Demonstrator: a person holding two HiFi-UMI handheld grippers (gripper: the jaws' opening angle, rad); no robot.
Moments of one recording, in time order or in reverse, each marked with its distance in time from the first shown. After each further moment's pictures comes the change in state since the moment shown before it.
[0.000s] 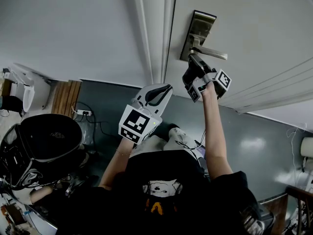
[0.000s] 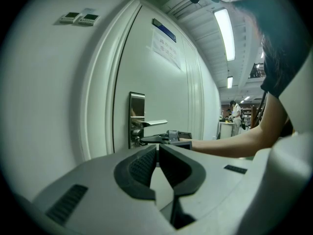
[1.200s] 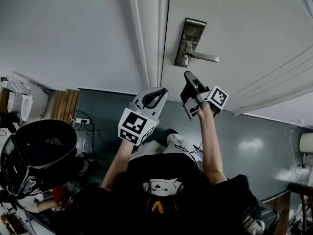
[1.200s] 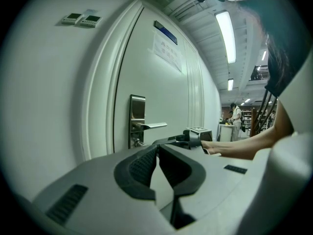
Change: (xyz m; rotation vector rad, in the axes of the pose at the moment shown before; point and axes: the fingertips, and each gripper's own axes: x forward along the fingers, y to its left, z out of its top) left arm 0.011 0.010 -0.005 -0.026 -0.002 0.002; right arm -0.043 0.010 -0.031 -0.303 0.031 -0.090
